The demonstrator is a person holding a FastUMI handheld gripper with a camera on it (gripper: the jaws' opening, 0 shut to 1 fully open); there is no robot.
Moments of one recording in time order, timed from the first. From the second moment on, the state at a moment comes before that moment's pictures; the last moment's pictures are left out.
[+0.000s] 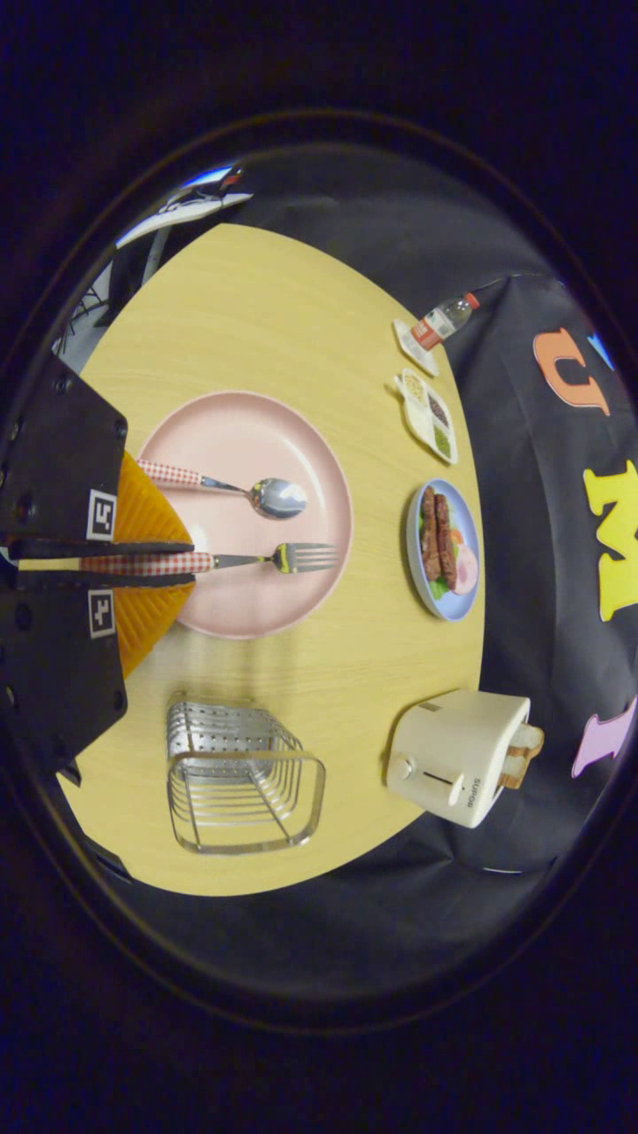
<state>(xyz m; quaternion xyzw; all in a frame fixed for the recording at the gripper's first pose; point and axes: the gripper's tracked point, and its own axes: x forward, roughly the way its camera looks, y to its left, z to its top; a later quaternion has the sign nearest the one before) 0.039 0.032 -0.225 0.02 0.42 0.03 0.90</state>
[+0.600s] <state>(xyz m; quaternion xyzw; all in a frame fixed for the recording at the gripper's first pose) -0.023 -0.083 -0.137 0.07 0.58 -0.03 0.81</state>
